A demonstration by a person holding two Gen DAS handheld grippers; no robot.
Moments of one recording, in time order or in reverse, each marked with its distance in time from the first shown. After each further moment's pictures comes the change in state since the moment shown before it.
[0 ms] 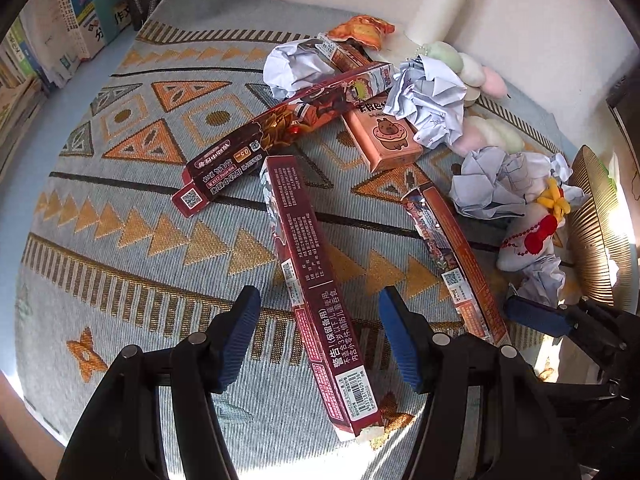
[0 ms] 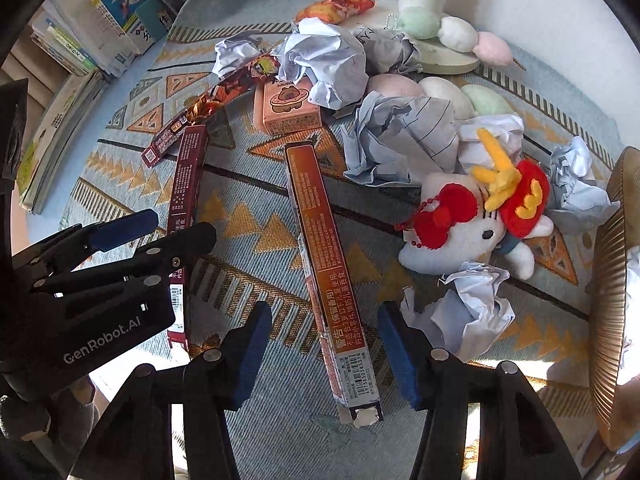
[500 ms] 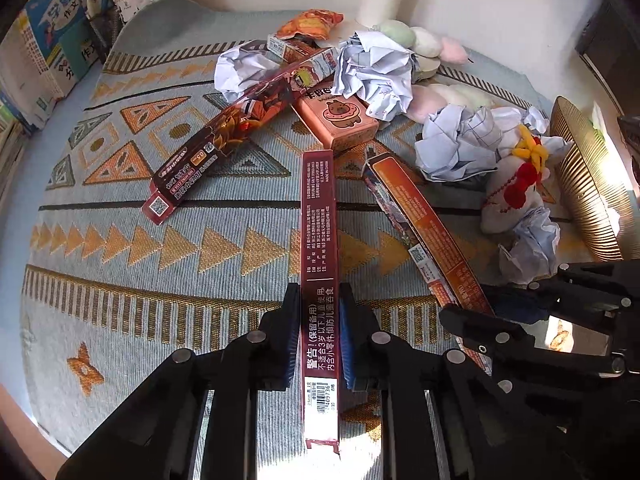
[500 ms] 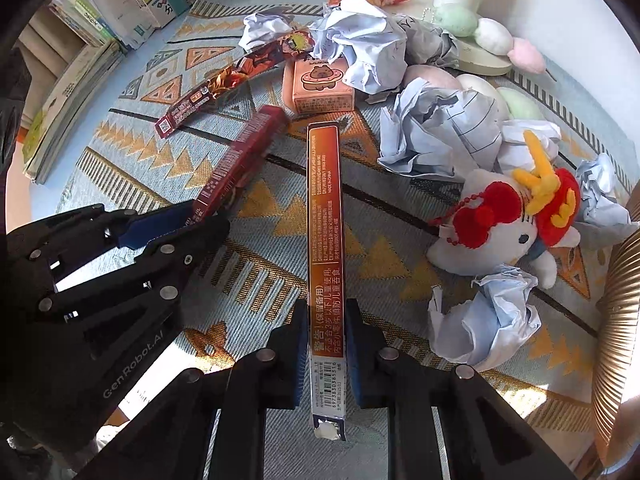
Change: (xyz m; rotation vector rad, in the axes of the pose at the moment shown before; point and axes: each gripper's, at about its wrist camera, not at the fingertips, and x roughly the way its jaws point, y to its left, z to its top) left arm -0.009 -0.024 -0.024 0.152 -0.021 -0.003; right arm 0.003 0.009 -0.001 -0.090 0.027 0.019
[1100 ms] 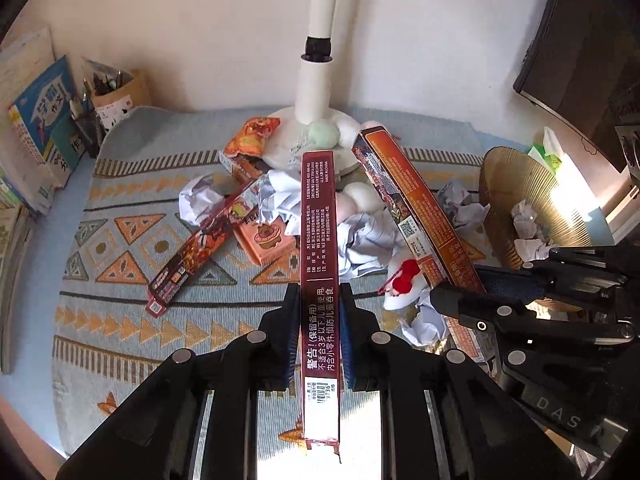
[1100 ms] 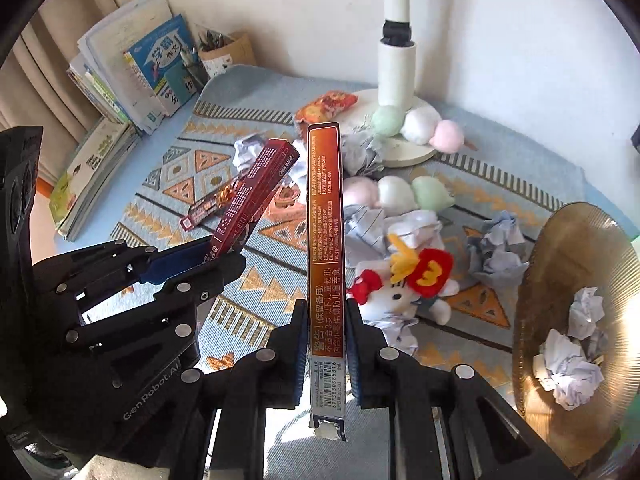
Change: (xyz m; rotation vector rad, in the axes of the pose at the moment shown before) left arm -0.074 -0.054 0.052 0.102 -0.206 -0.035; right arm -0.107 -0.037 -0.001 0.069 -0.254 -0.007
